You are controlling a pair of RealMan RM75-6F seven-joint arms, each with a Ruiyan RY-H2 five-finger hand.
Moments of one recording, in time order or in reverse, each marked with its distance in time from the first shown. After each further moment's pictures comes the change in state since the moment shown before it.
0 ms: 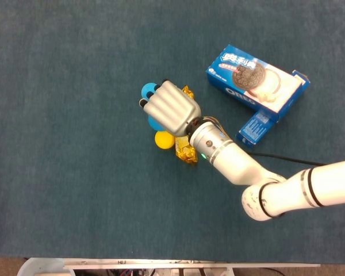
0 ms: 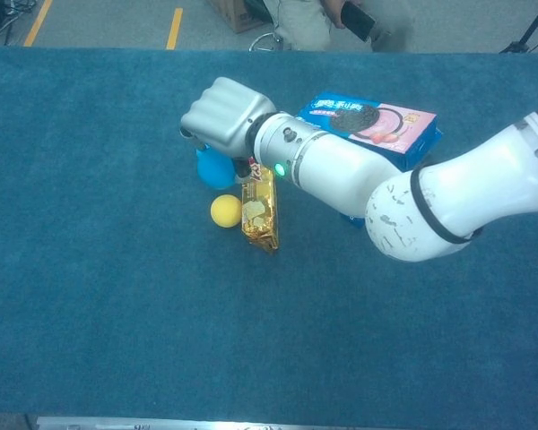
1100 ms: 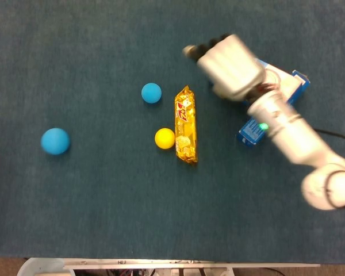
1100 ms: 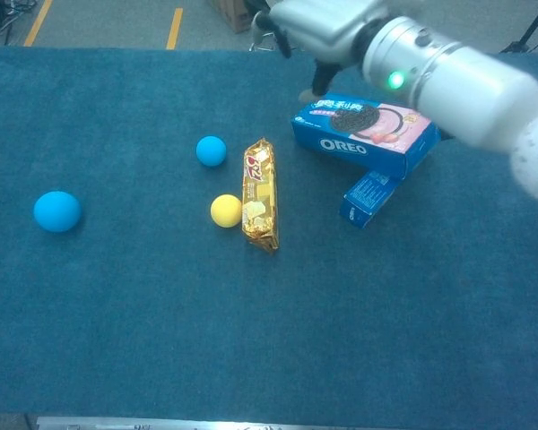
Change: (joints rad) left arm -0.213 -0.091 -0.091 0.149 -0.039 -0.248 -0.234; right arm -0.167 0.373 -0.018 -0.213 -0.170 0.117 0.263
